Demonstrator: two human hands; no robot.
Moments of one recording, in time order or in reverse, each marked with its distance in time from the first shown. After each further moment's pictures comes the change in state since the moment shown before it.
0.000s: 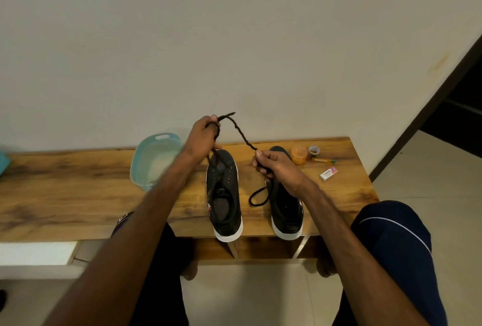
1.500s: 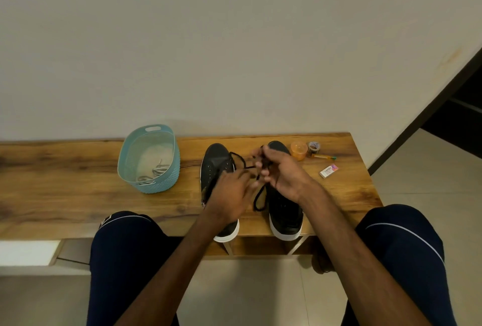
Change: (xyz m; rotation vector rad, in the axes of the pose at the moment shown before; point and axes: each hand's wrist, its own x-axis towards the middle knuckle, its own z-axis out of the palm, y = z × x) left_hand -0.071 -0.092 0.076 0.671 -0.375 0.315; right_hand 0.006 0.007 0.005 0.540 0.087 0.211
